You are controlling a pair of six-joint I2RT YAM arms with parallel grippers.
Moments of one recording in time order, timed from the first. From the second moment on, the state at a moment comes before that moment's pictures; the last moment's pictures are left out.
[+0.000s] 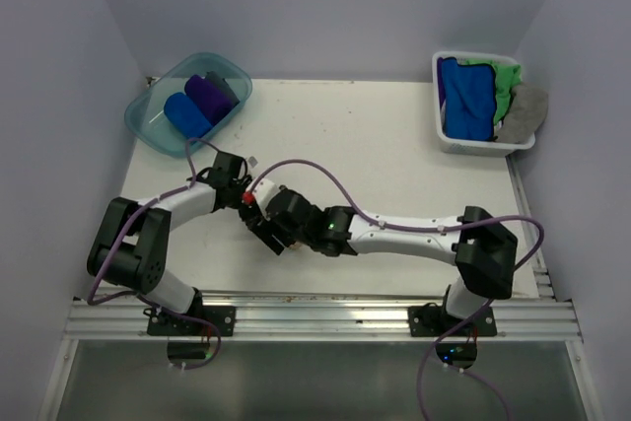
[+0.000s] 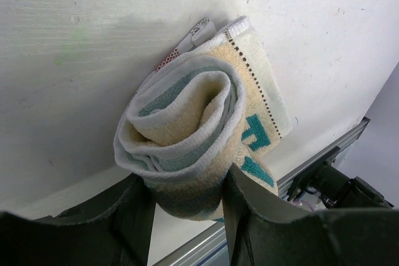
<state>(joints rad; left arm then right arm) -0.28 1.54 0.74 -0.28 0.50 -0.68 1.18 1.66 1.19 -0.21 0.23 0.13</state>
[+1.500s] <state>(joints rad) -0.28 1.49 0.74 -0.30 0.47 -0.70 0.96 1.77 1.08 -0.05 -0.09 0.26</state>
